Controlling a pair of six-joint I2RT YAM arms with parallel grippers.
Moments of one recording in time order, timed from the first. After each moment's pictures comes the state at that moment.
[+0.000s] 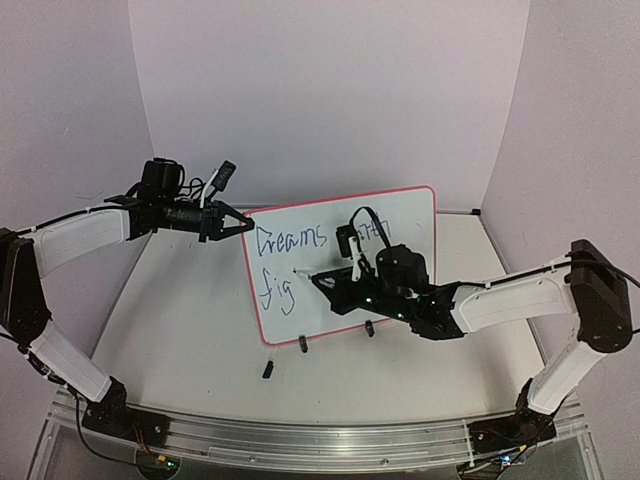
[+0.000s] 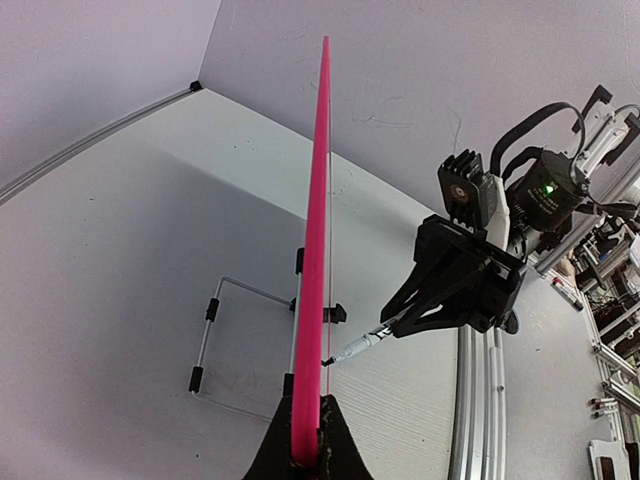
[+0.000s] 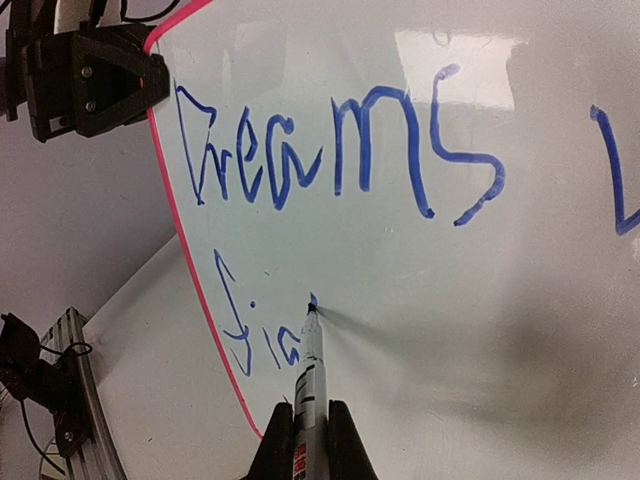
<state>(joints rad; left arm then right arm) -0.36 1.49 1.15 -0.18 0.99 0.08 0.99 1.64 0.87 0.51 0.06 0.41</state>
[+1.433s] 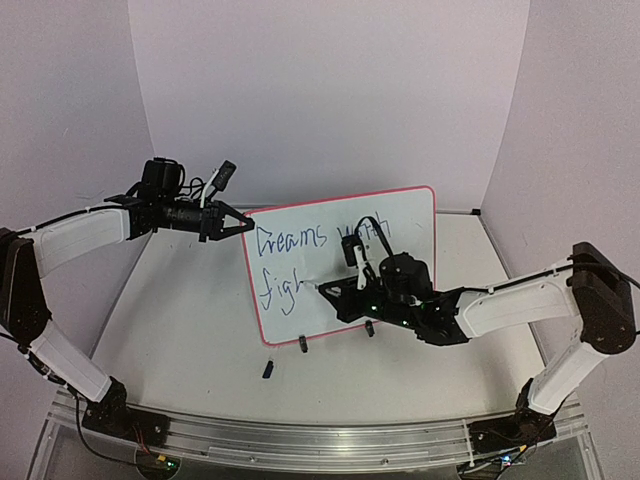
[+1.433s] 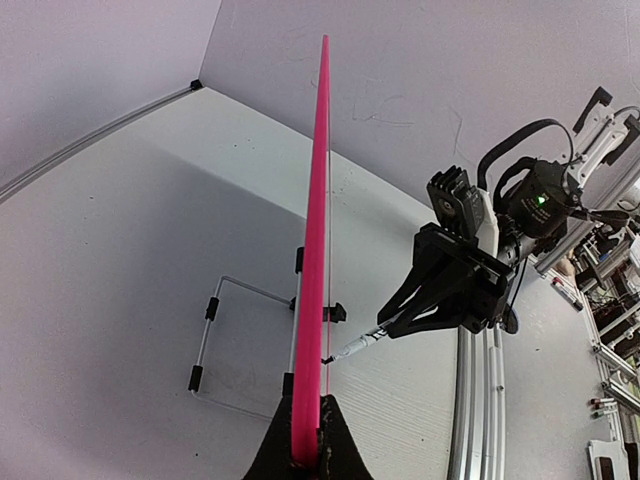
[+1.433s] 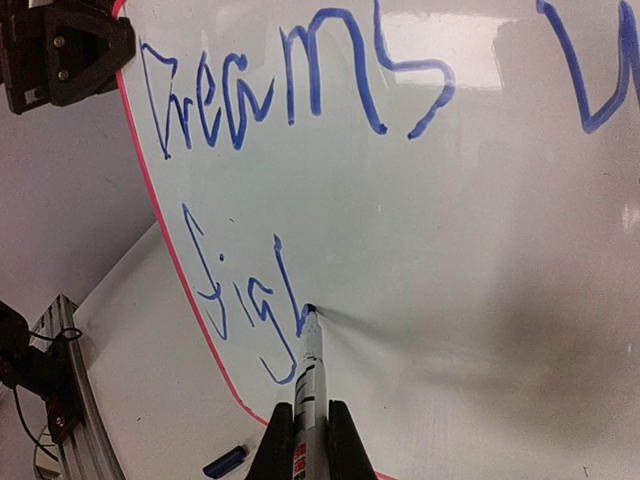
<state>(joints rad) -0.36 1.49 1.16 -0.19 0.99 0.08 0.99 1.62 0.81 0.50 0.07 0.44</state>
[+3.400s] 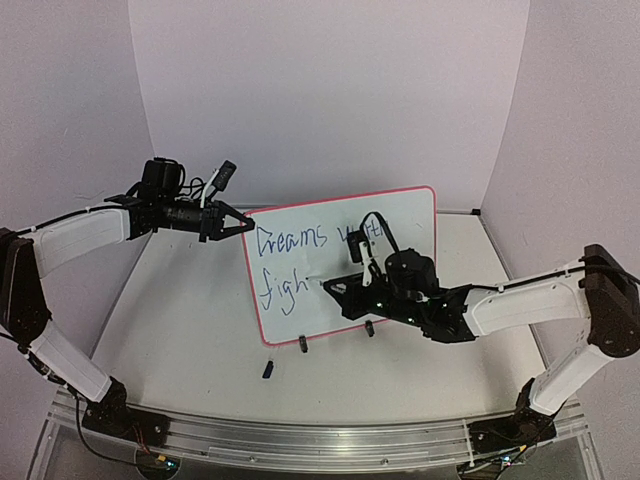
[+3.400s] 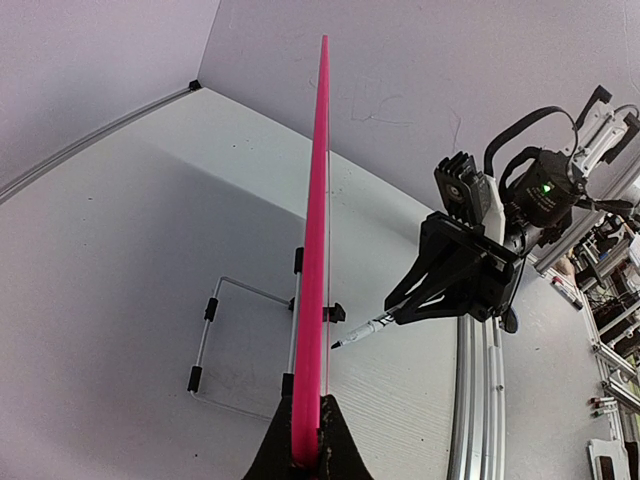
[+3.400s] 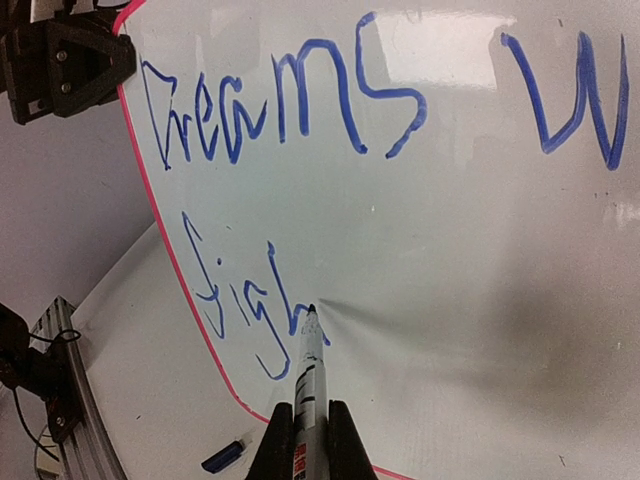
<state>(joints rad) -0.36 1.49 1.16 -0.19 0.99 0.08 0.99 1.57 0.80 0.44 0.08 0.44</state>
